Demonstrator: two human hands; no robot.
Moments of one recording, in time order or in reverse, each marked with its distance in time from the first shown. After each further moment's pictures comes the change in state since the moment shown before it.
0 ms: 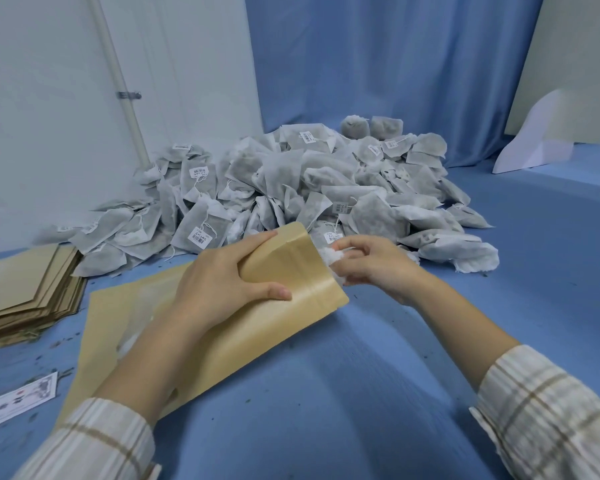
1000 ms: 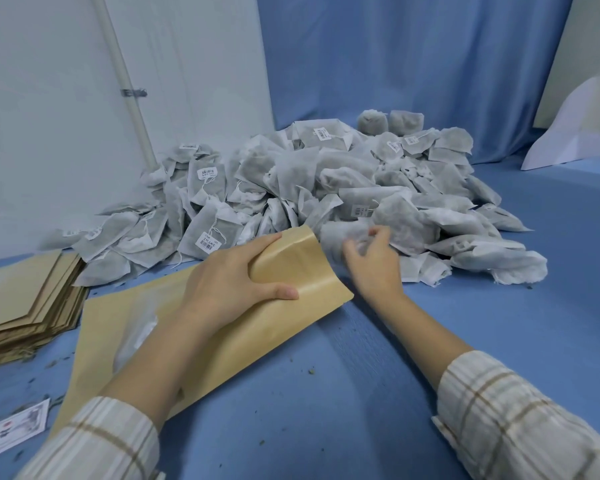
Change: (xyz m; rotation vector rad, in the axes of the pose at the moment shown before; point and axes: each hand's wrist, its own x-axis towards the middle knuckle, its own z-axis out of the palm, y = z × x) left_hand 0.038 -0.030 0.008 0.106 -0.010 -0.039; right_hand 0.079 0.047 0.029 -0.369 0.654 -0.110
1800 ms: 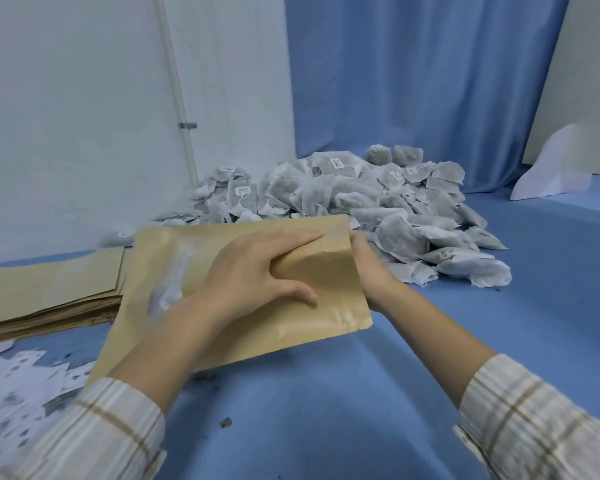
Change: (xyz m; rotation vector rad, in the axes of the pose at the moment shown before) left_hand -0.081 0.045 -0.067 0.018 0.080 0.404; right_hand -0.088 -0.108 -0.057 0.432 -0.544 0.183
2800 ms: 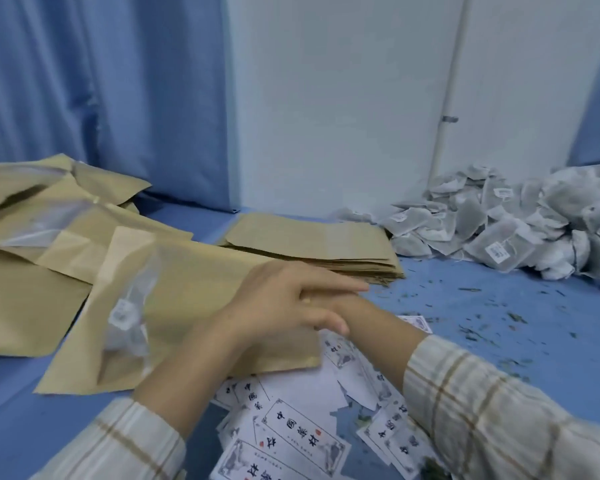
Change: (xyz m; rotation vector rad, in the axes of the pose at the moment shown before) left_hand -0.258 -0.117 -0.206 0.070 0.043 -0.407; right_hand -0.109 -0.030 0.439 -1.041 -0.289 0.020
